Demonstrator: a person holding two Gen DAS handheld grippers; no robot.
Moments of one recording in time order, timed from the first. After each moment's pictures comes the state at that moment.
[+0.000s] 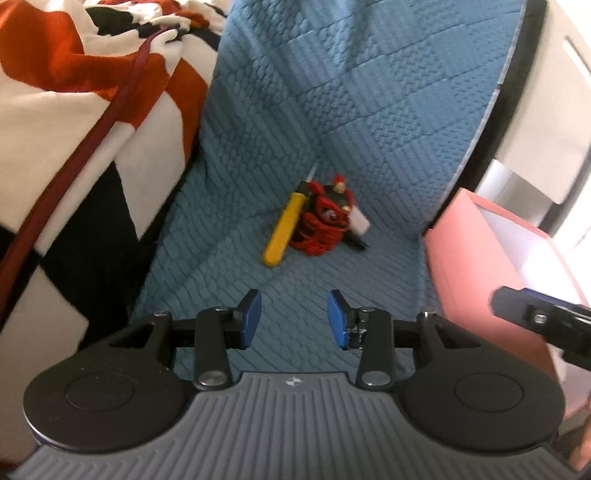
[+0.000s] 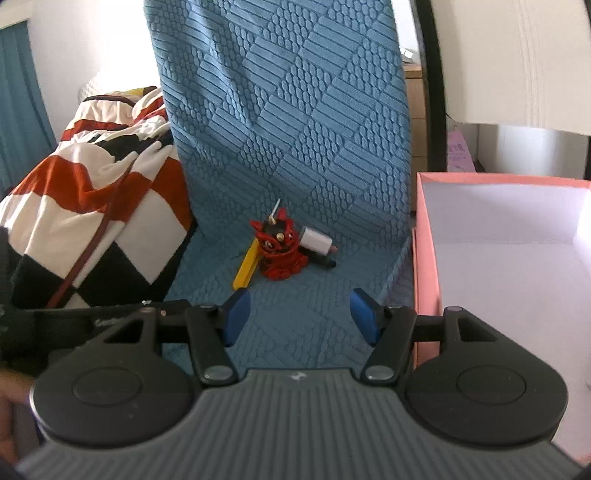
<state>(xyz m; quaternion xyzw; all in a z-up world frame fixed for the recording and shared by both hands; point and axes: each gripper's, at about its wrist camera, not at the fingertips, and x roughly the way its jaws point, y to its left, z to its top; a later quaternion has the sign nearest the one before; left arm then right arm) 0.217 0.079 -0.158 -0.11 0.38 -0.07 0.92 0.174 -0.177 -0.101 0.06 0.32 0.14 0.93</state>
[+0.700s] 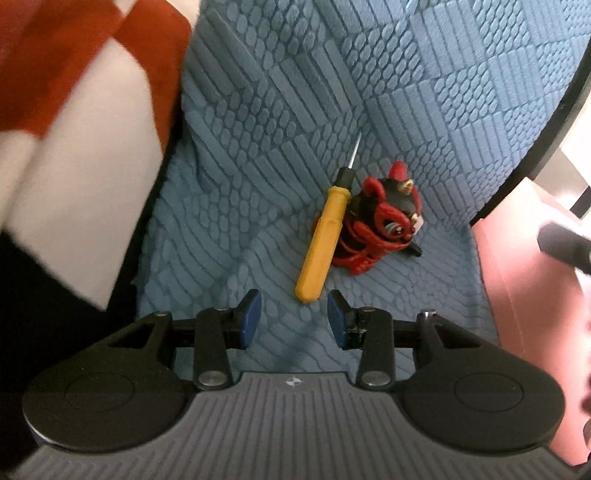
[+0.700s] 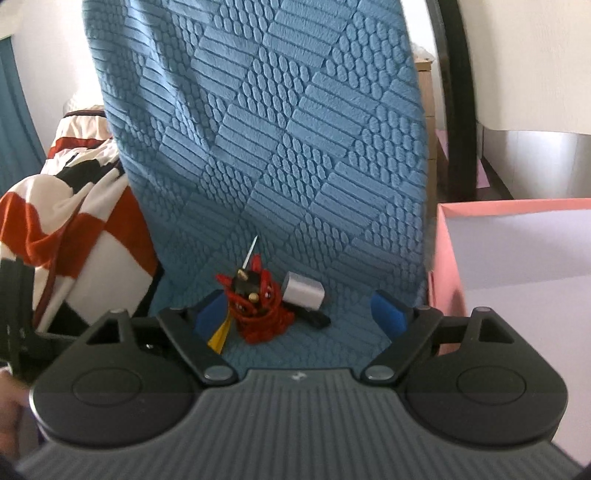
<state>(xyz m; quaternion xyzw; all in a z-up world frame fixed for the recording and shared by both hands) 0.343 0.106 -0.207 -0.09 0.47 -0.11 0.87 0.282 -0.168 -0.122 0.09 0.33 0.13 0.93</state>
